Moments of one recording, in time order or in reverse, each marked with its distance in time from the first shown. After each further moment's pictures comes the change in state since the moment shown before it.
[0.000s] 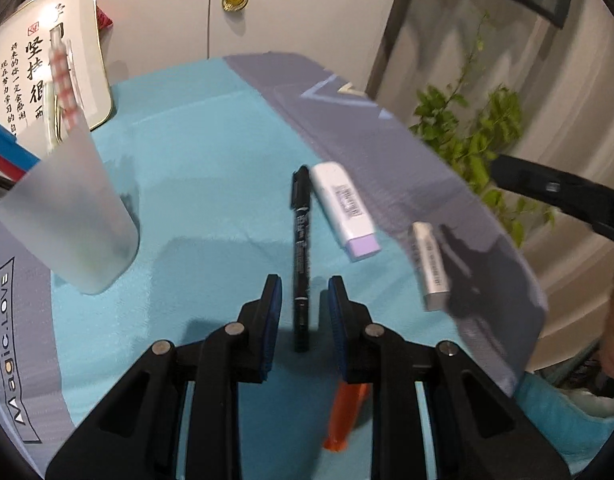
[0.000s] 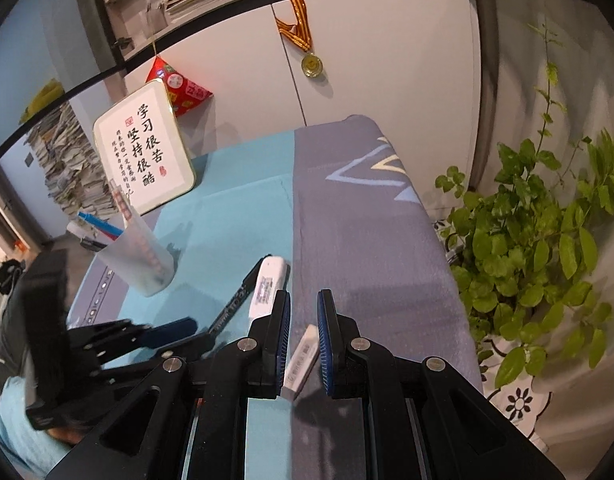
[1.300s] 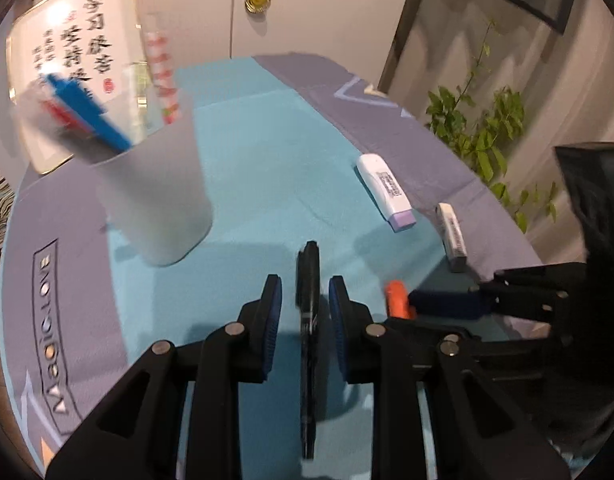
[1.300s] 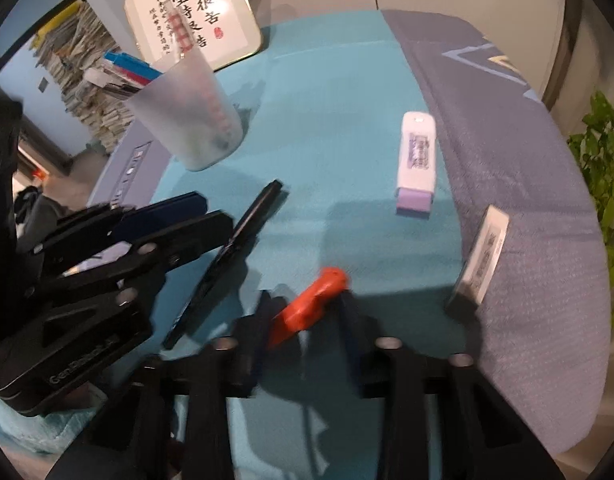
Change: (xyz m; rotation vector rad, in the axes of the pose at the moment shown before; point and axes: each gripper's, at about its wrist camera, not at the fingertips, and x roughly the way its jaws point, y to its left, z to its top) left arm -0.030 0.031 -0.009 0.014 0.018 0.009; right arm 0.074 0.092 -0.051 -0.098 0.356 0.078
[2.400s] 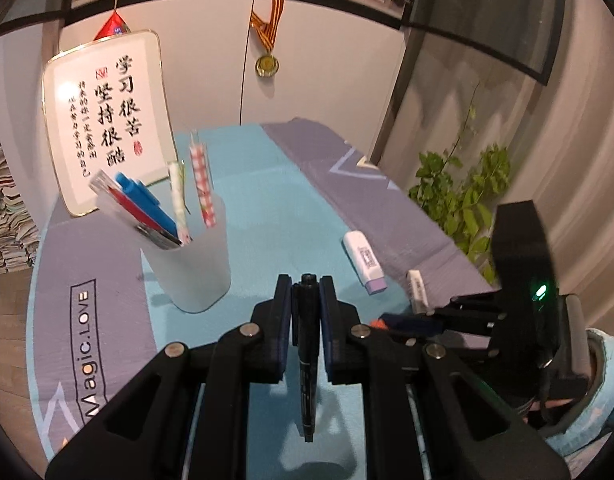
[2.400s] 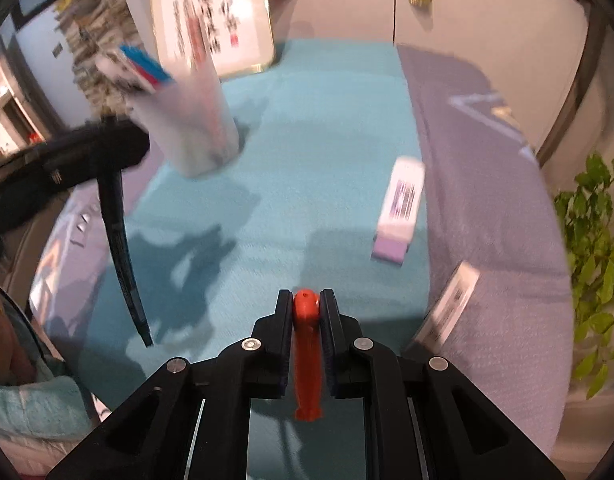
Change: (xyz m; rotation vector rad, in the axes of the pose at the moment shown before) left arm -0.074 0.001 0.009 -0.046 -0.217 -0.004; right arm -0.018 0.002 0.011 -0.143 -0.084 -0.066
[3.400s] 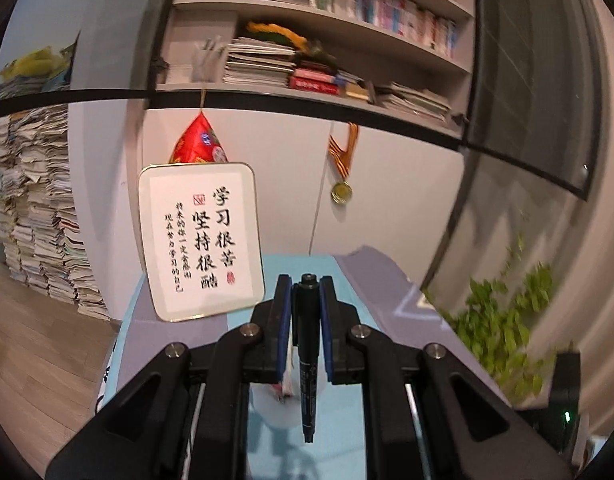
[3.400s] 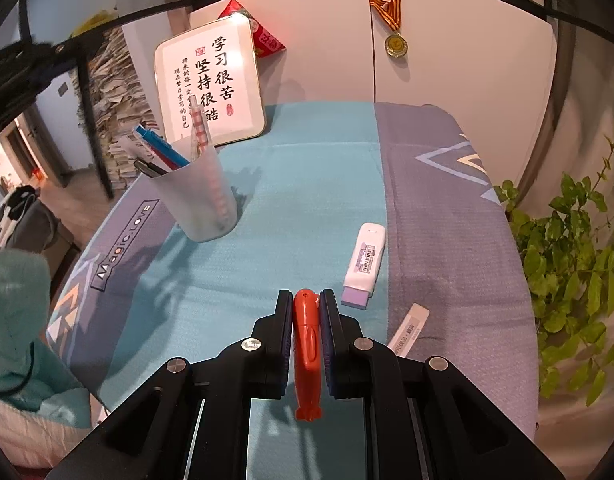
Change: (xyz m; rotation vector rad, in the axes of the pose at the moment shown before) left arm -0.071 0.046 0.074 -0.128 -0.372 0.214; right arm -0.041 -0.013 0.002 0.037 -0.168 -0.008
